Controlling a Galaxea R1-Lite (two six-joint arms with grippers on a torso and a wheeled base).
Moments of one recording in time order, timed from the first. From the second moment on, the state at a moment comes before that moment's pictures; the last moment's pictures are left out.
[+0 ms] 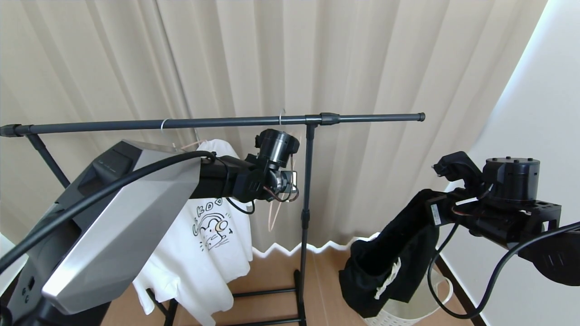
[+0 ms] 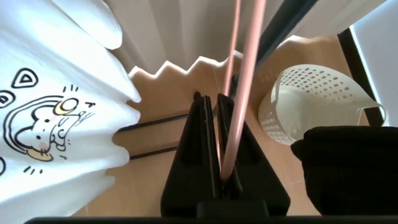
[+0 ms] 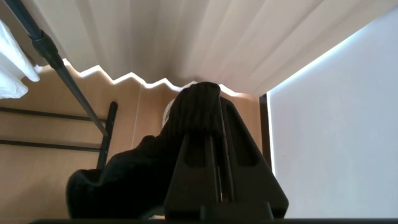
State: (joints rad) left arm -0.57 2.37 -1.82 0.07 0.37 -0.28; right arm 0.20 1.79 -0.66 -0.71 -0.20 -0.16
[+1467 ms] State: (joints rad) left arm -0.58 1.95 -1.15 -0.27 0.37 -0.13; right arm 0.21 1.78 -0.66 -0.71 -0.20 -0.16
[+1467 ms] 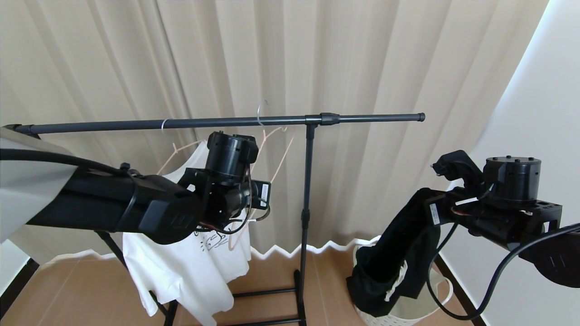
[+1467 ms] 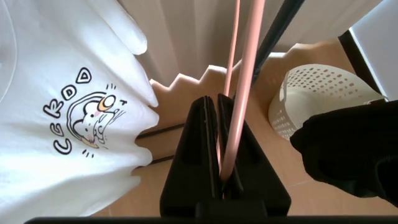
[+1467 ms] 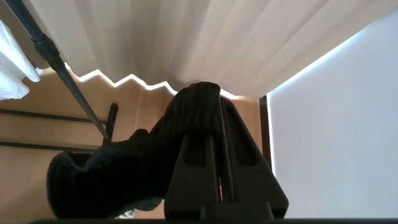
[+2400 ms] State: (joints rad) left arm -0.53 1.55 -0.29 -0.84 0.02 0.04; right arm 0.44 1.70 -0.60 -0.68 -0.46 -0.24
